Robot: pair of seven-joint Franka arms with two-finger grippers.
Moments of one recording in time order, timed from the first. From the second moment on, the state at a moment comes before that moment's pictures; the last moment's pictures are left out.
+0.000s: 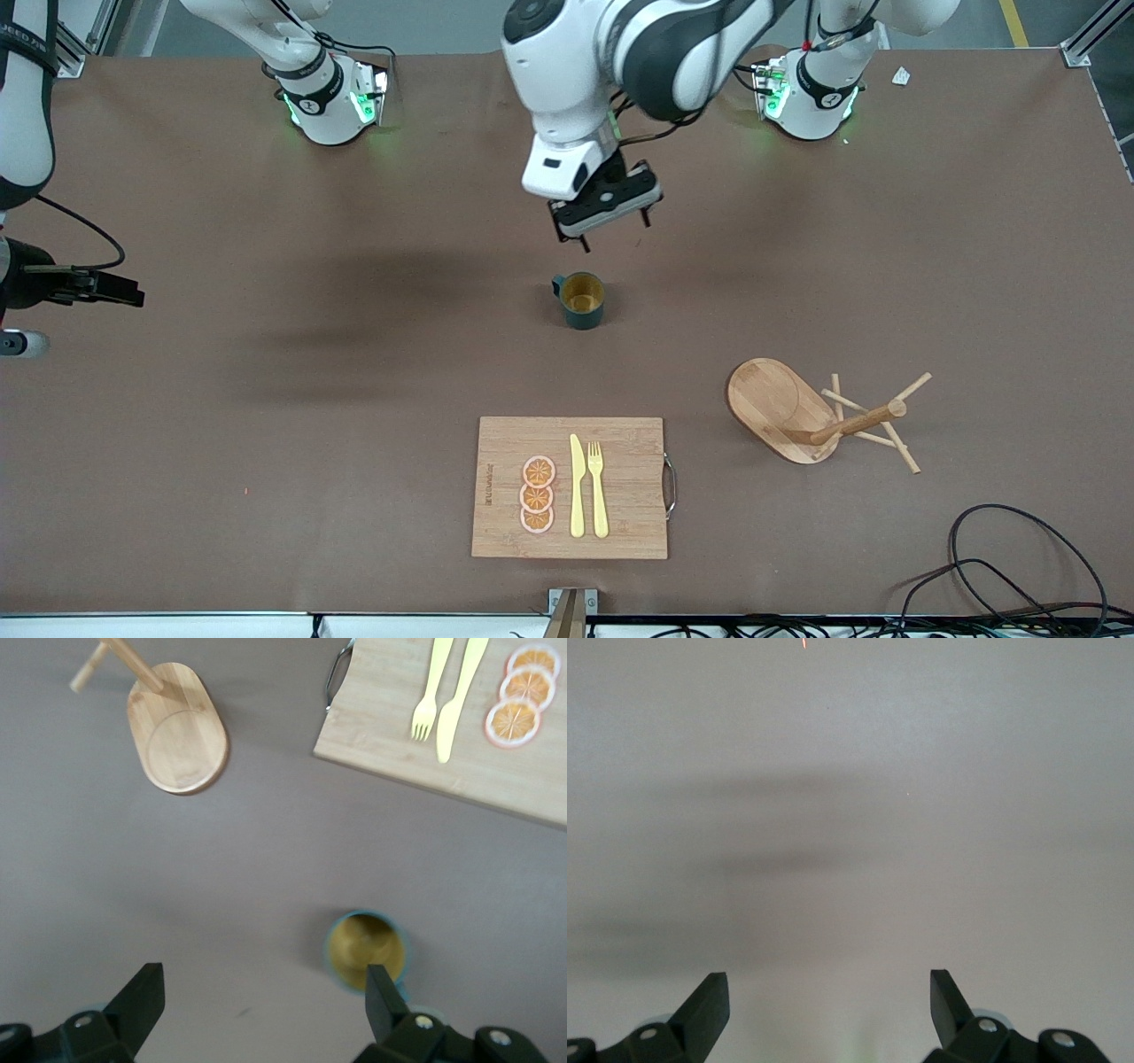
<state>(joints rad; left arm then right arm) -0.77 0.43 -0.21 -1.45 0.44 1.75 -1.44 -0.01 0.21 -0.12 -1.53 -0.02 1.58 -0.11</state>
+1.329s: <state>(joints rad) -1.00 0.87 -0.20 -1.34 0.83 1.85 -2.33 0.00 0.14 -0.10 -1.46 -0.02 1.46 -0.11</state>
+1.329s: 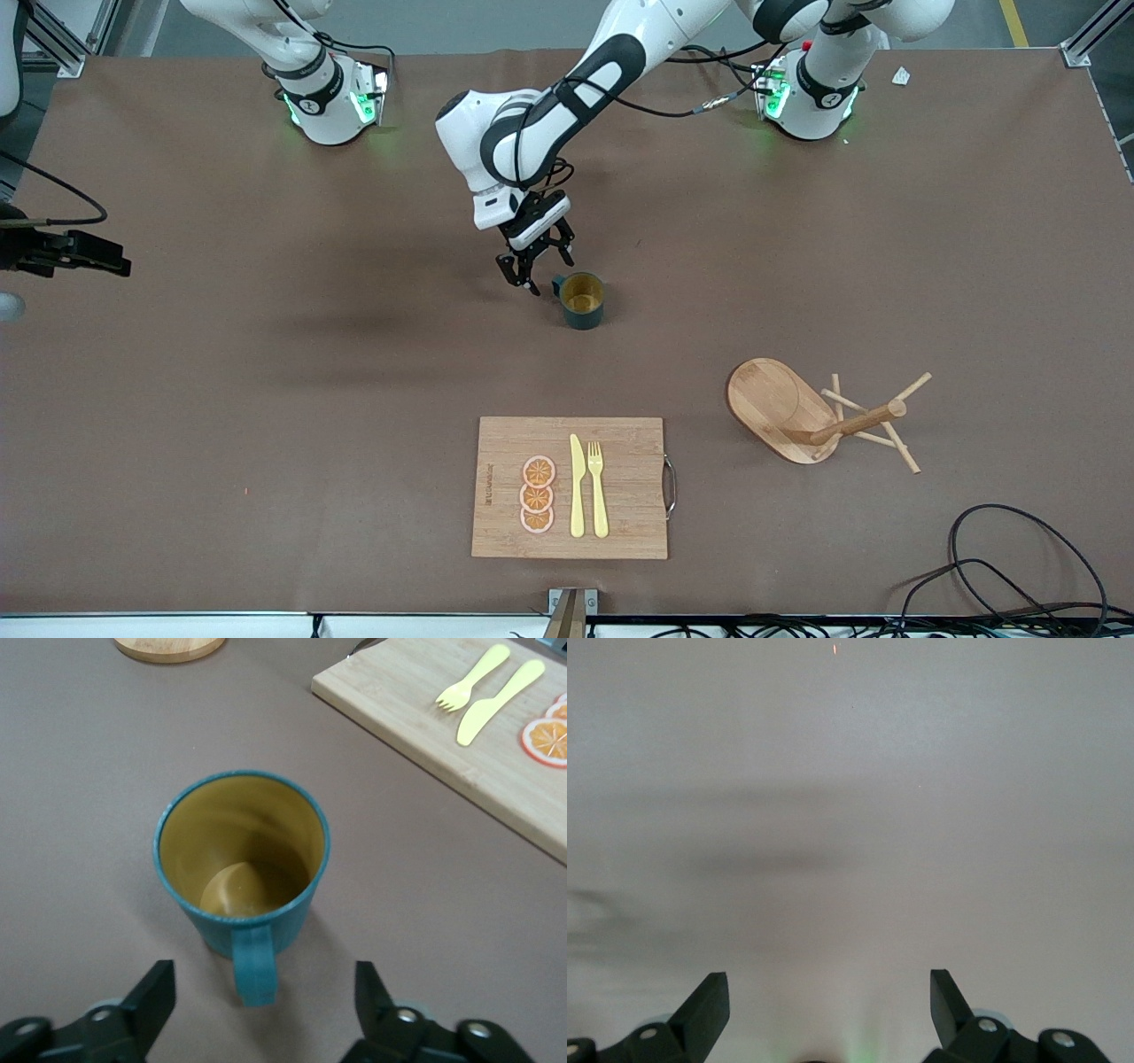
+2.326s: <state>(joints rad) -1.01 0.90 -0.18 -1.34 0.83 1.85 -2.33 0.00 -0.06 -0.10 -1.57 -0.02 1.45 -0.07</state>
